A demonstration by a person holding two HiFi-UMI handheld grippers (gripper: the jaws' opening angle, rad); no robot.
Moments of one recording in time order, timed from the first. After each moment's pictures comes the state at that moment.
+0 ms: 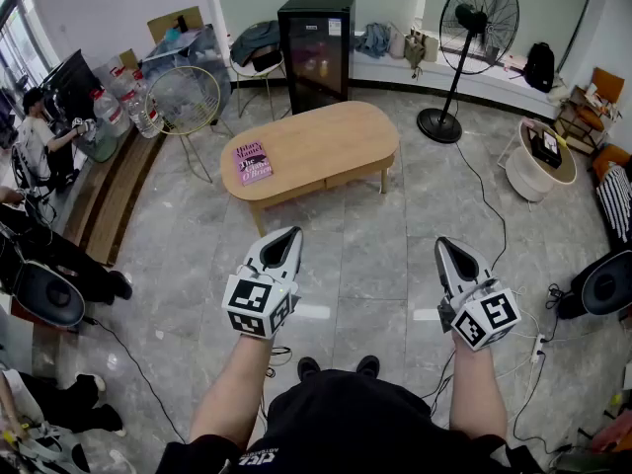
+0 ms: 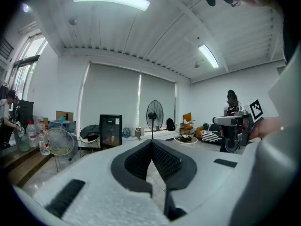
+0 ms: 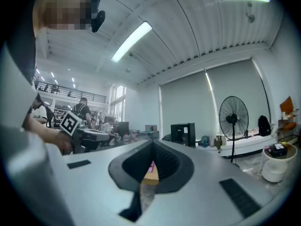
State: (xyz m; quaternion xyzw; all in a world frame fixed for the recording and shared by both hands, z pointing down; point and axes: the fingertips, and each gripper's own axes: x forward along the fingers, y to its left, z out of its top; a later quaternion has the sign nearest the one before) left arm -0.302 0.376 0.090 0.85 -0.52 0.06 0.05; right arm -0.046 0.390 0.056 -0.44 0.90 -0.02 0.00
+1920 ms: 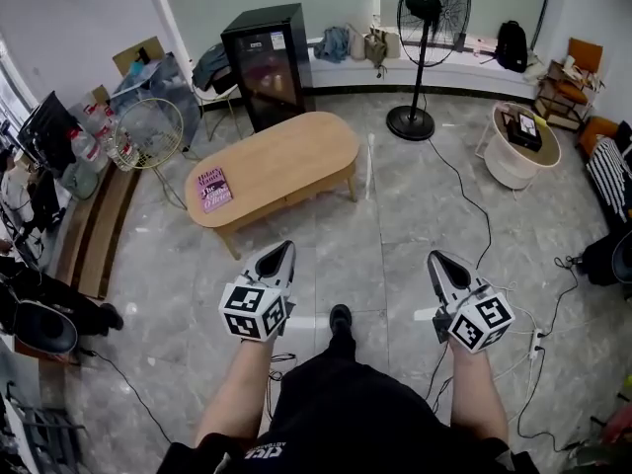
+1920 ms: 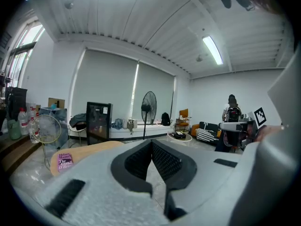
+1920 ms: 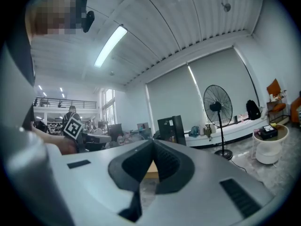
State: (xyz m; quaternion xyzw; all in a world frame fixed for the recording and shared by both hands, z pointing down) left arm -0.144 0.295 0.136 0.85 -0.51 0.07 0.10; right arm 0.131 0.336 0.111 -0.46 0.88 -0.10 0.02
